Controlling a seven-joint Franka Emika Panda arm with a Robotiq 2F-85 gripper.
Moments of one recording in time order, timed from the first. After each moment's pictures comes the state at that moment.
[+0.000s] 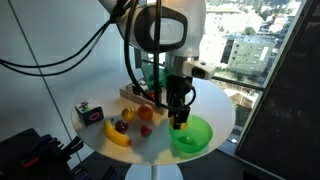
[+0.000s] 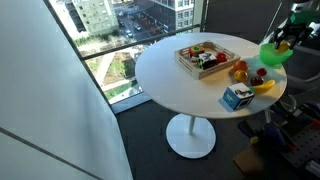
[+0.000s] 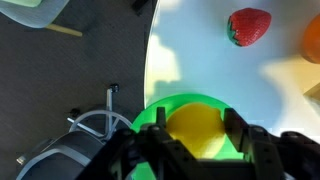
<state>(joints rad) -0.23 0.24 -0.29 -2.22 0.01 2.37 0.25</state>
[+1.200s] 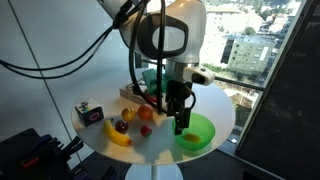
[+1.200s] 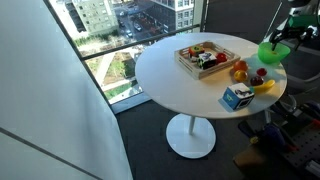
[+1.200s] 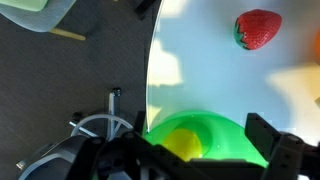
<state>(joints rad) -0.23 0.28 -0.29 -2.20 0.01 2.37 0.25</state>
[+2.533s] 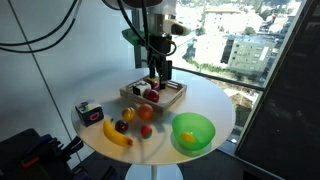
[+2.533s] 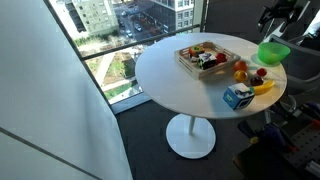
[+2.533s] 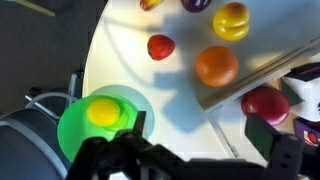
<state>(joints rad) -0.16 0.06 -0.18 -2.19 0.05 2.21 0.20</state>
